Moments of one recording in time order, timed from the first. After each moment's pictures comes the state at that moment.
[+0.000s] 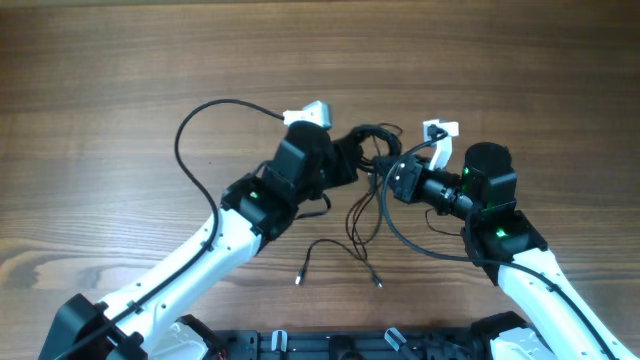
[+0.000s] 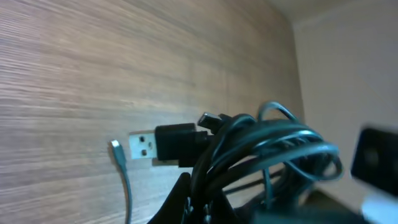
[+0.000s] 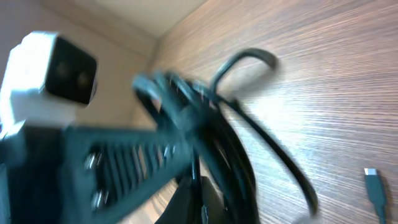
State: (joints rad) left arm -0.69 1.40 0.90 -0.10 0.14 -0.90; right arm 0.28 1.10 0.54 0.13 -0.60 0.74
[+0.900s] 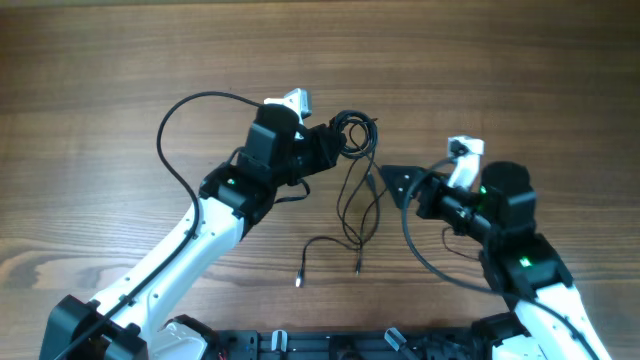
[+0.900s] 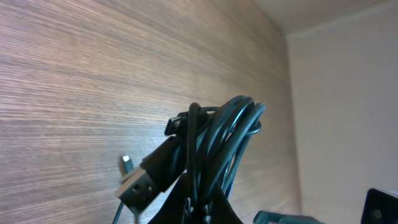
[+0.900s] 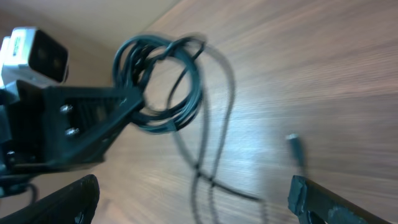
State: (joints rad) left arm -0.52 1.40 0.90 -0.09 0.33 -0.88; right arm 0.25 0.85 0.54 -0.21 -0.43 0.67
